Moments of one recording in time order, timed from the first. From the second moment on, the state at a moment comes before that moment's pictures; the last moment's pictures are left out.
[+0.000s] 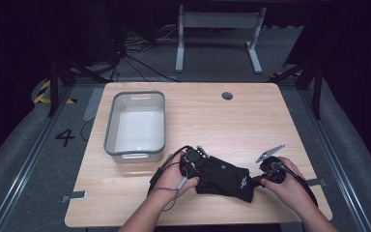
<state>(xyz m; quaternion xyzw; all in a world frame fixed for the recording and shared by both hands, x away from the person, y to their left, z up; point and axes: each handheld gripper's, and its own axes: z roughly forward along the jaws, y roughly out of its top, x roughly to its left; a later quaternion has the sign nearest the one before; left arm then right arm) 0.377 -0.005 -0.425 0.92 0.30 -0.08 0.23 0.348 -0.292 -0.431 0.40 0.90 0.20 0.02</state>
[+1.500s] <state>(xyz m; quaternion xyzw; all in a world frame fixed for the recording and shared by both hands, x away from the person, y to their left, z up) 0.351 0.002 -0.382 0.91 0.28 -0.02 0.29 0.333 -0.291 -0.391 0.38 0.89 0.22 0.09</state>
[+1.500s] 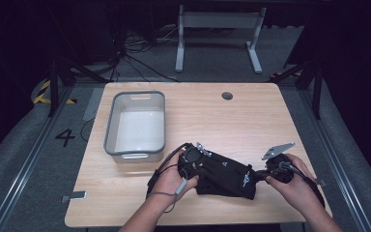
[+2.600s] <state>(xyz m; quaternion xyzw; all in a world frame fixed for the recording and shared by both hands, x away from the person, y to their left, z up) 0.325 0.006 -0.389 0.92 0.29 -0.02 0.26 0.362 -0.269 -0.383 0.34 0.90 0.24 0.12</state>
